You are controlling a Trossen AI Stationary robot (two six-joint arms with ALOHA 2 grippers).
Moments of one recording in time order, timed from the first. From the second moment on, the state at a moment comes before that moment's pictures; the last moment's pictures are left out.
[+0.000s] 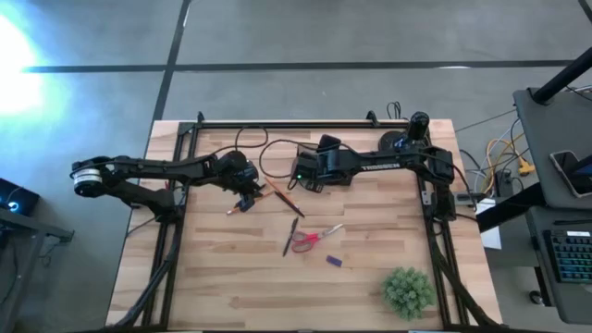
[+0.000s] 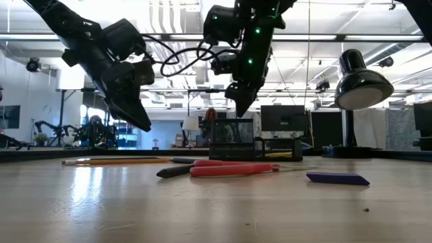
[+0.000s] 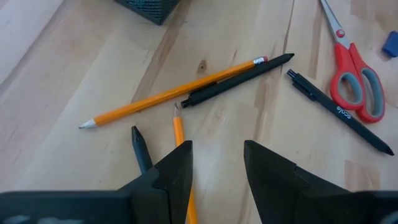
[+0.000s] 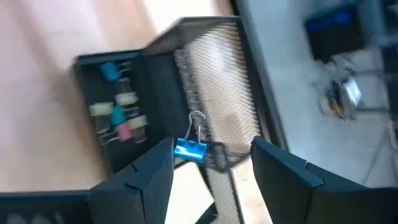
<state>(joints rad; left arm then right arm) 0.32 1.21 0.56 -0.16 0.18 -0.15 -0.11 1.97 1.57 -0.87 0.66 0.06</state>
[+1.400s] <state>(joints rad) 0.32 1.21 0.56 -0.12 0.18 -0.15 -0.23 2.02 1.60 -0.77 0.67 -0.25</state>
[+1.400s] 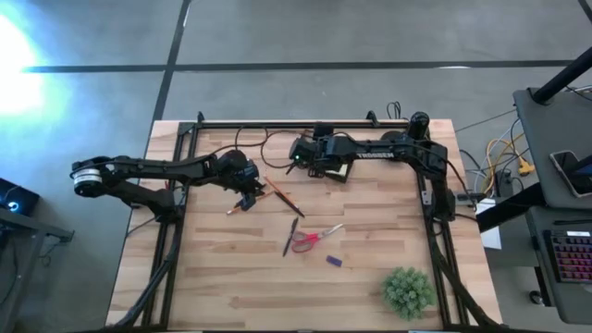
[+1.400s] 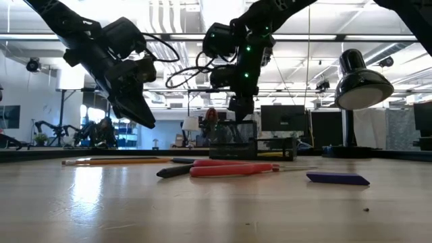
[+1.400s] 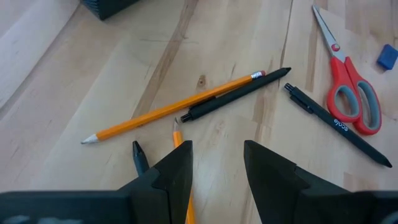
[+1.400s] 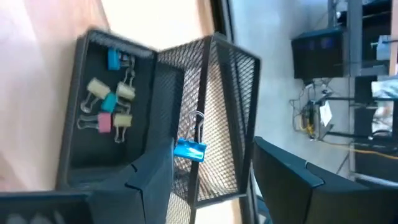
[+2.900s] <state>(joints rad) 0.32 1.21 0.58 -0.08 0.18 -0.15 -0.33 2.01 1.62 -0.76 0.68 -0.06</state>
